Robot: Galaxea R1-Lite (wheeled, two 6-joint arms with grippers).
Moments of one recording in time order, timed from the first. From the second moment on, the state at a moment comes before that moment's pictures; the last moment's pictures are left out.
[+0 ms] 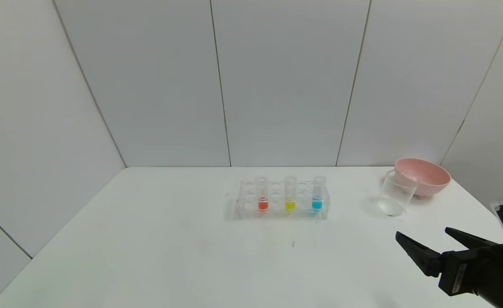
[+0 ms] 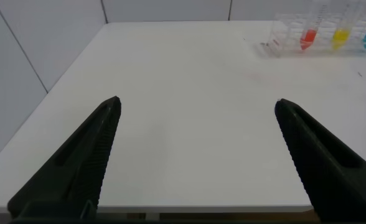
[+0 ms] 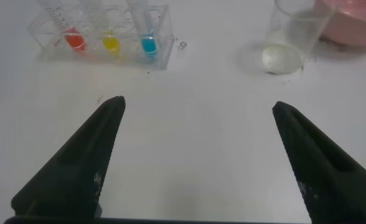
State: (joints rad) left arm 0.00 0.00 0.00 0.00 0.00 0.00; right arm 0.57 1.28 -0.30 -0.67 -0.37 0.25
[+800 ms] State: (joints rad) left arm 0.00 0.00 0.00 0.00 0.00 0.00; right arm 0.87 1.72 -0.61 -0.78 -0.58 0.35
